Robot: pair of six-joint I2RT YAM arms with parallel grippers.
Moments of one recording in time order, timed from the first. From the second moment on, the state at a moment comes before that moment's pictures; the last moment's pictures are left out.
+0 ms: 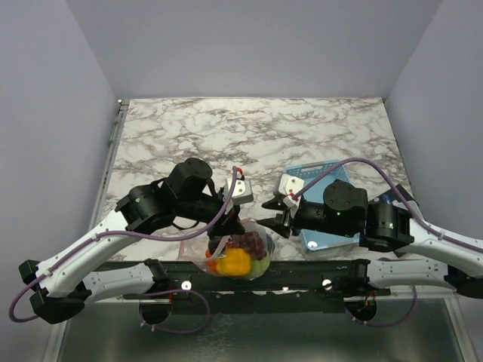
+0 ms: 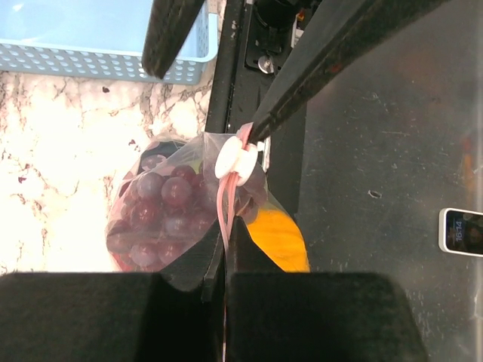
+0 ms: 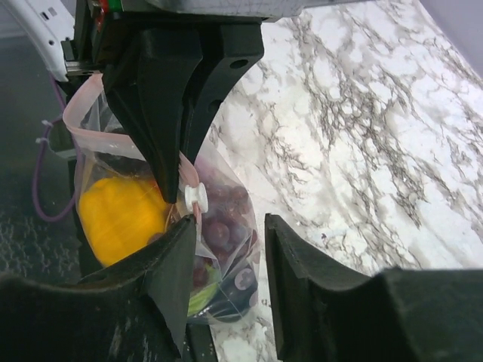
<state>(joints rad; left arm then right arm) -0.96 0.99 1.22 -0.85 0.56 0.06 1.29 0.96 1.17 -0.50 0.07 -0.12</state>
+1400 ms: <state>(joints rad) -0.96 0.93 1.23 -0.87 0.69 0.08 1.29 0.88 0.90 -0.10 -0.19 -0.11</state>
